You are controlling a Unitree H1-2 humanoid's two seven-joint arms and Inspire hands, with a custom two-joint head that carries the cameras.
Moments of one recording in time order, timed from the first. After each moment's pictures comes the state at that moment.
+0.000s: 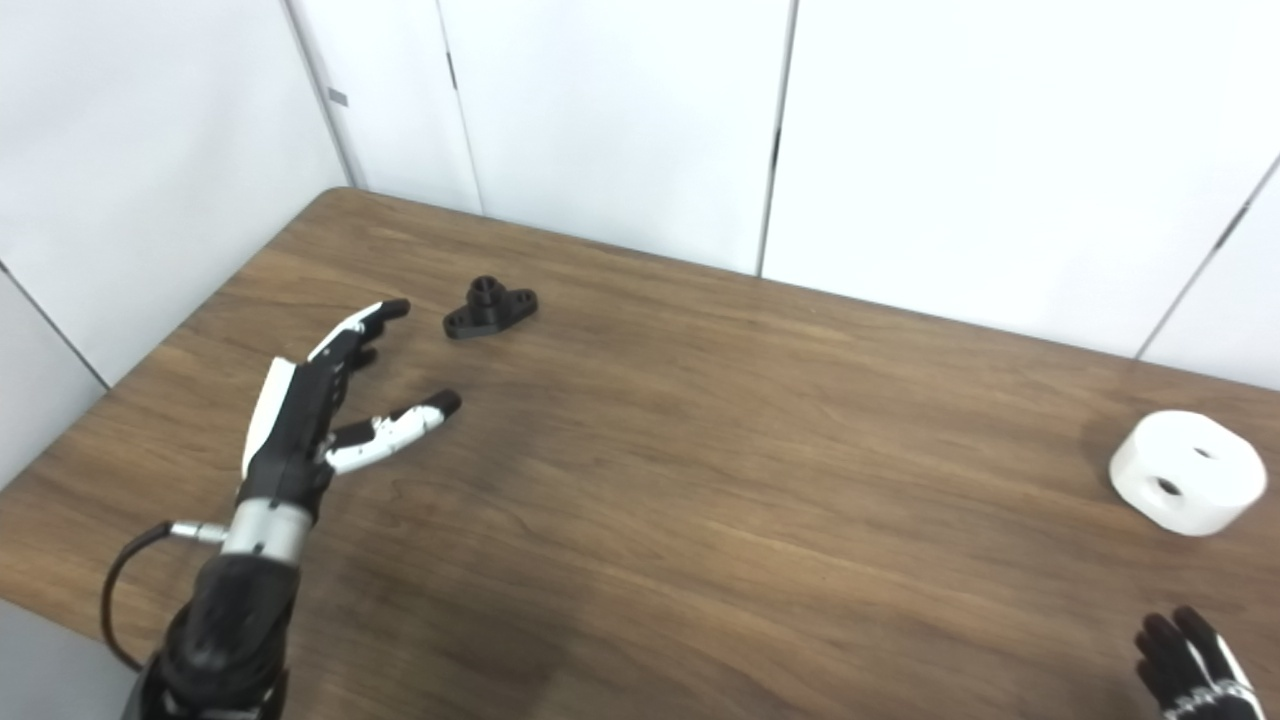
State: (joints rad) left arm 0.13 0.21 0.25 -0.49 0.31 0.34 0.07; right arm 0.32 -0.17 -0.13 -0.24 0.20 -0.20 0.15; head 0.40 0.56
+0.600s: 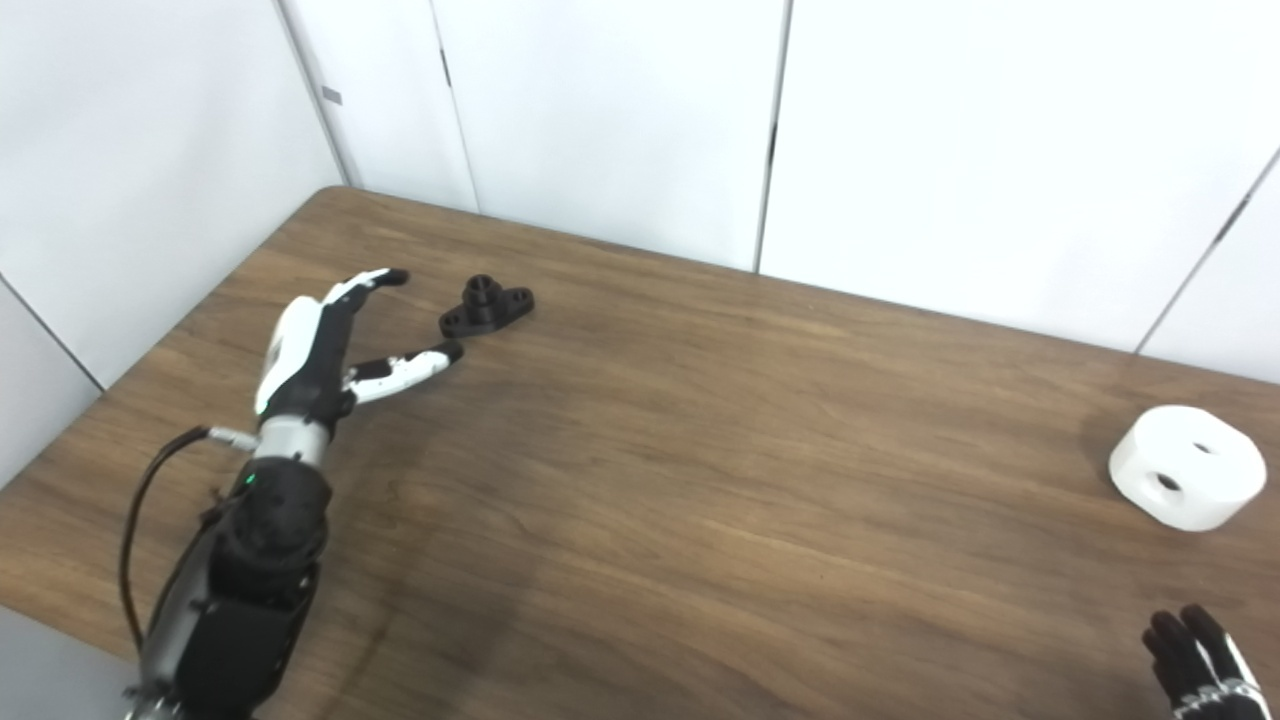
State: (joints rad) left arm -0.07 0.32 0.20 -0.21 0.49 0.39 0.07; right arm 0.33 -0.17 -0.13 -0.24 0.21 -0.21 0.15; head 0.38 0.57
